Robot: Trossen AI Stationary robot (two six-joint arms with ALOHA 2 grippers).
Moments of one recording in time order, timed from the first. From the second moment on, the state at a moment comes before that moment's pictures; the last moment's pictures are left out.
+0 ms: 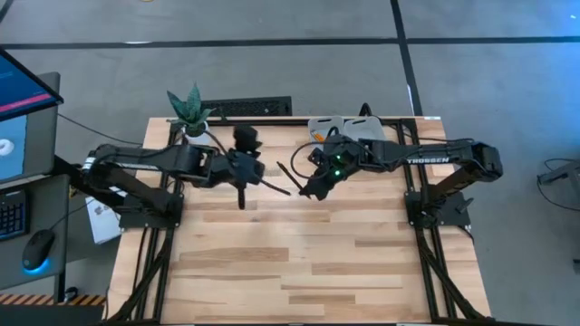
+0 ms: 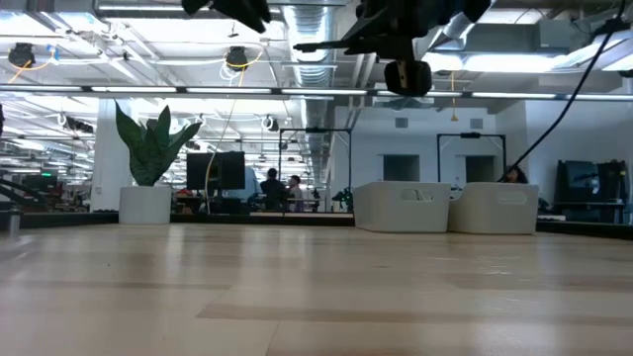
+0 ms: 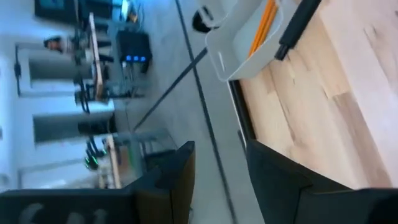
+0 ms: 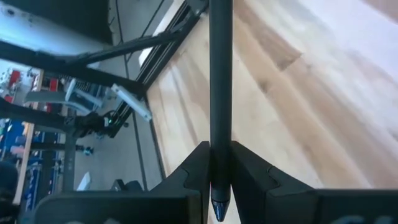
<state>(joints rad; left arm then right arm) -0.09 1.40 1.46 -0.87 -0.79 0.76 -0.11 1.47 1.15 -0.31 -0.42 0.75</state>
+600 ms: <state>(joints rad) -0.06 1.16 1.46 -1.04 -0.71 -0.10 -0.37 1.43 1.15 -0.35 -0.42 0.72</state>
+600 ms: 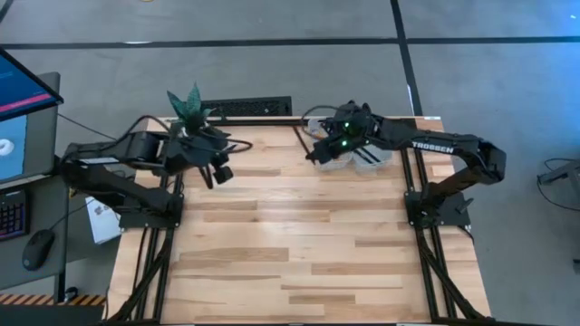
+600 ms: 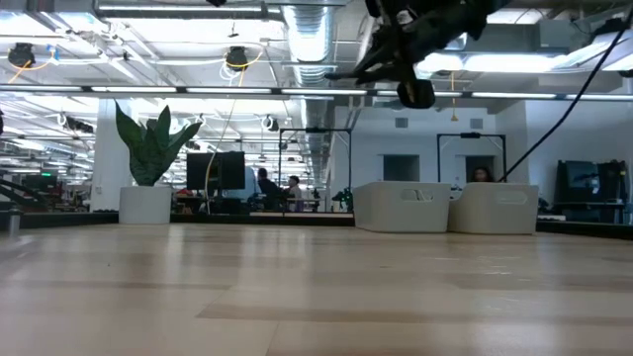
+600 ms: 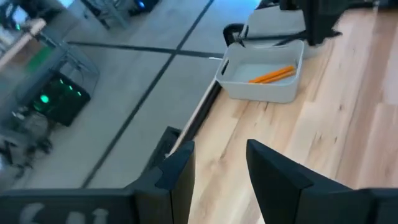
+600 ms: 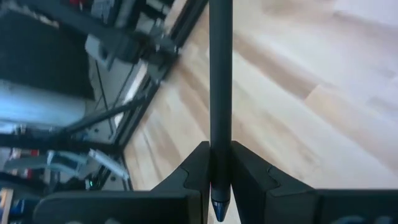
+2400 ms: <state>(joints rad) 0.03 0.74 0.65 -0.32 -0.83 -0.28 -0.78 1.42 1.14 -1.00 -0.01 0.42</state>
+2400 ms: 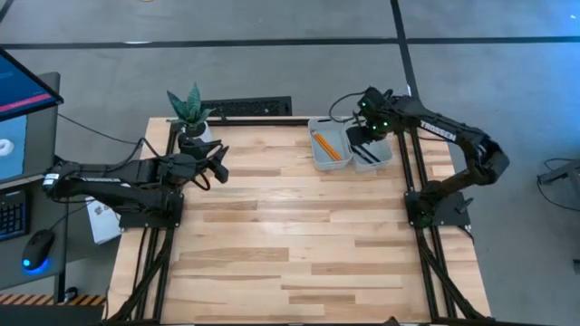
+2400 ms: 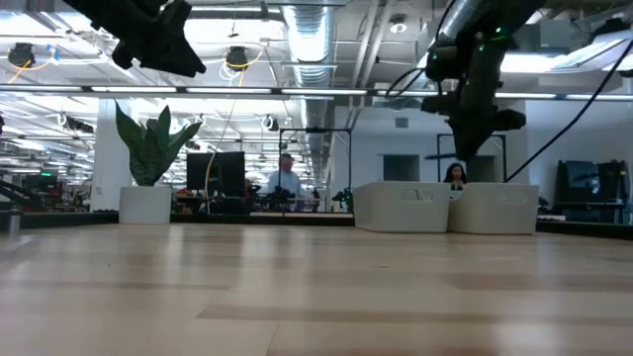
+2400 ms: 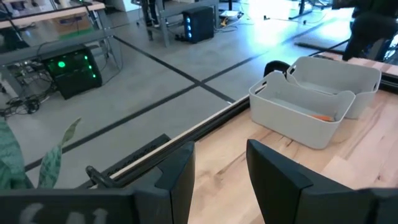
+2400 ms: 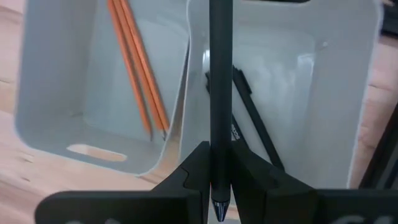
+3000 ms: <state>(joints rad) 0.03 0.74 0.65 -0.32 -0.83 -0.28 -0.78 1.70 1.14 -1.05 0.06 0.38</state>
